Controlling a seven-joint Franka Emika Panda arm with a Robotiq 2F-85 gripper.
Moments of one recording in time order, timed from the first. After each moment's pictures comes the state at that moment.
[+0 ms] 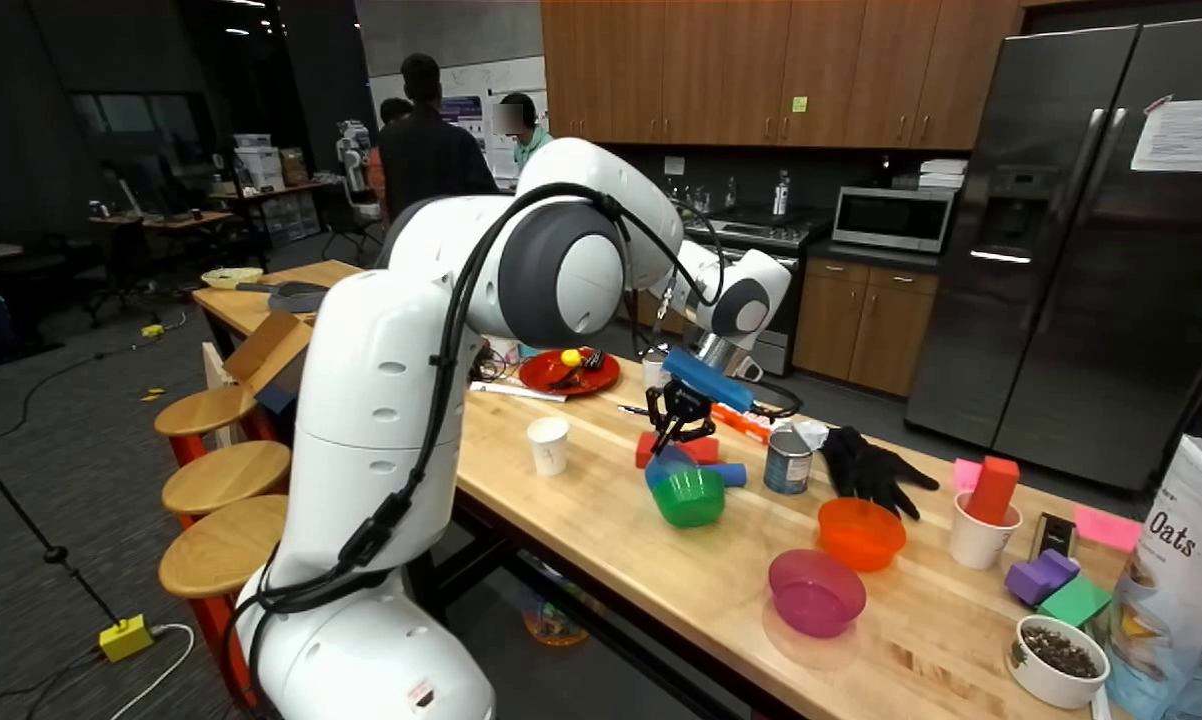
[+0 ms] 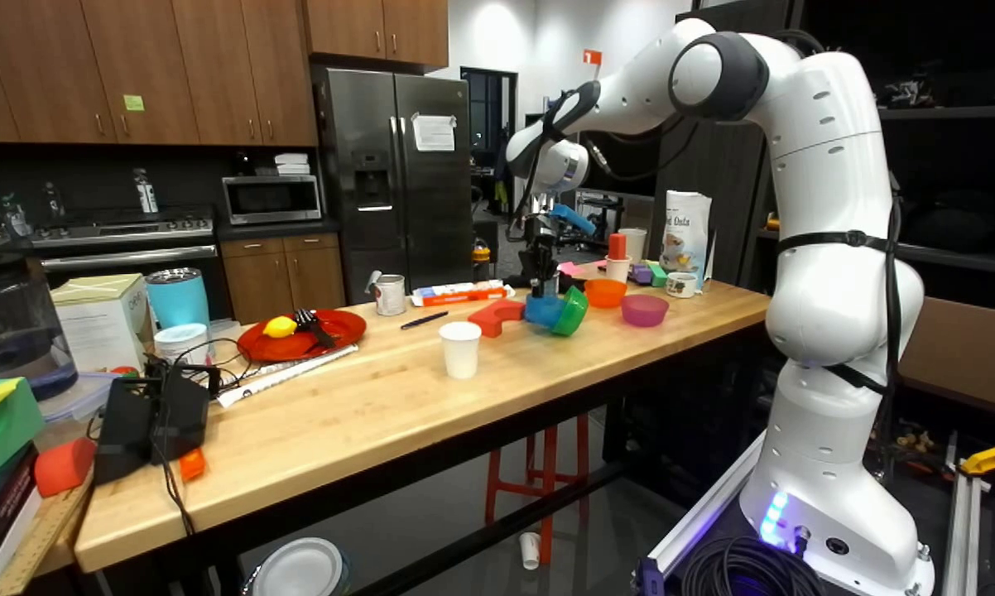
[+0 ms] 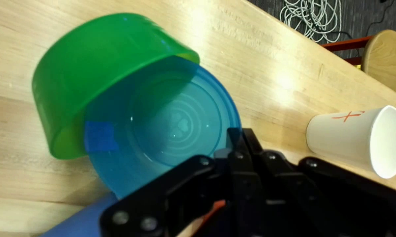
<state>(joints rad) -0.14 0.34 -0.05 -1.75 0.32 1.67 -0.45</state>
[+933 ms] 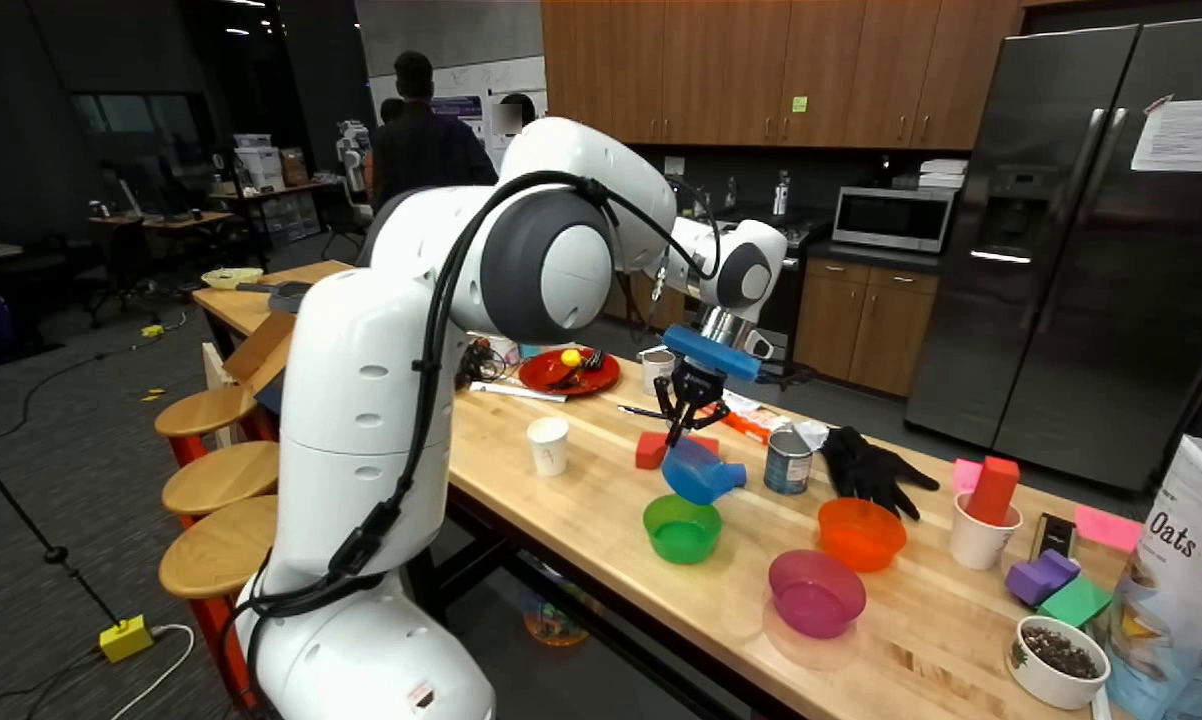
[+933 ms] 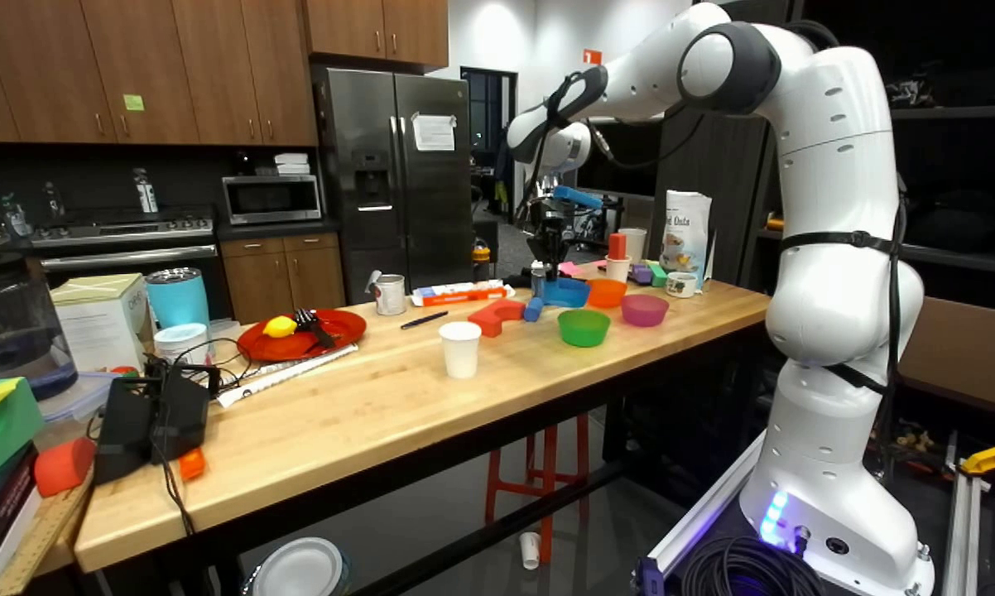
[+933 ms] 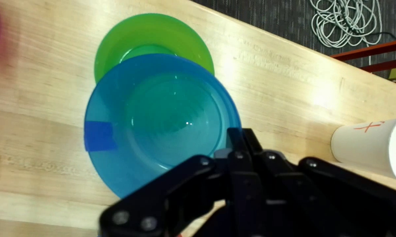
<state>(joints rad) -0.14 0.29 -0.05 -1.71 0.18 1.59 -0.31</state>
